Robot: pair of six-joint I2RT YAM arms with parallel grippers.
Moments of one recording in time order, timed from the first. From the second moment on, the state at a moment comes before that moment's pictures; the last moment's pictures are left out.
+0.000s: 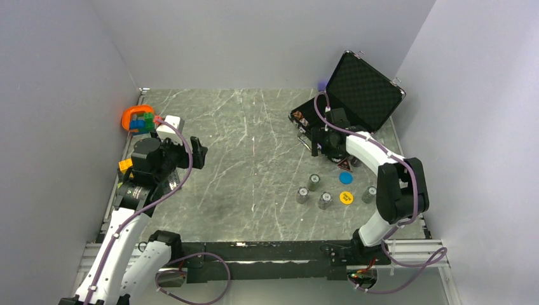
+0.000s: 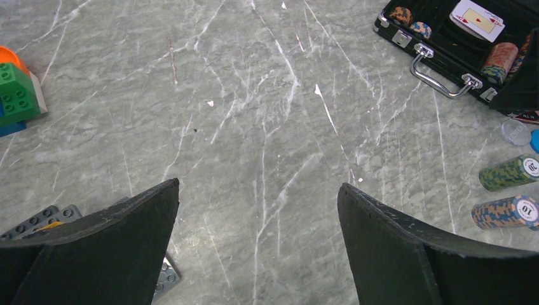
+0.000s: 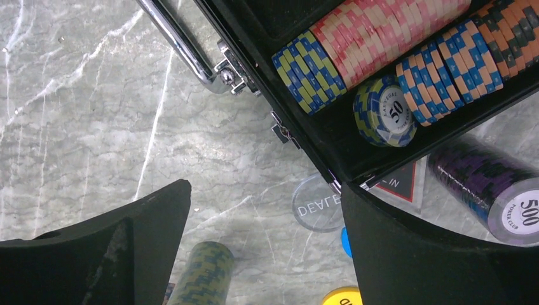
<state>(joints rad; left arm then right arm) -0.19 0.72 0.80 -0.39 0.11 -0.08 0.24 1.63 1.09 -0.51 0.07 0.24</state>
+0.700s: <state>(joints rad) -0.19 0.72 0.80 -0.39 0.11 -0.08 0.24 1.75 1.12 -0.46 0.13 0.20</state>
